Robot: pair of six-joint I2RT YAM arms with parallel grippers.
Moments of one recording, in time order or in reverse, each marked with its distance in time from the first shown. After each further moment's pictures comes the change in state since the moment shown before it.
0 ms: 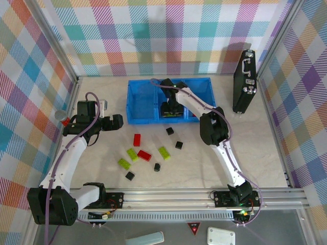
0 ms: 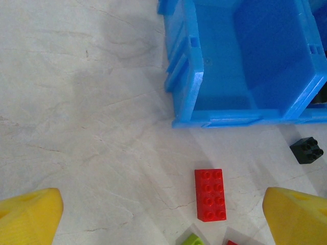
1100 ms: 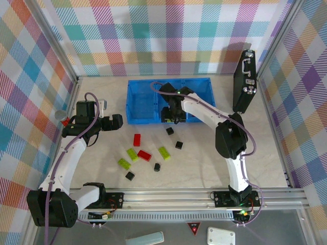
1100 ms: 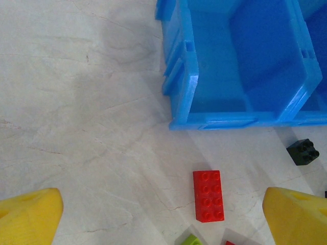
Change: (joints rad) left arm 0.000 -0.018 0.000 0.000 0.001 0.000; right arm 0.093 -0.423 -0.424 0.068 0.037 0.135
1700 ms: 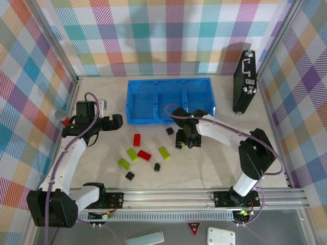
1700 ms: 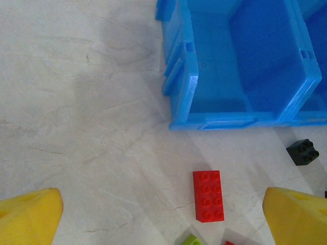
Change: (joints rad) left arm 0.000 -0.003 0.000 0.000 0.000 0.000; right arm 0.088 -0.391 -0.593 0.068 0.040 0.231
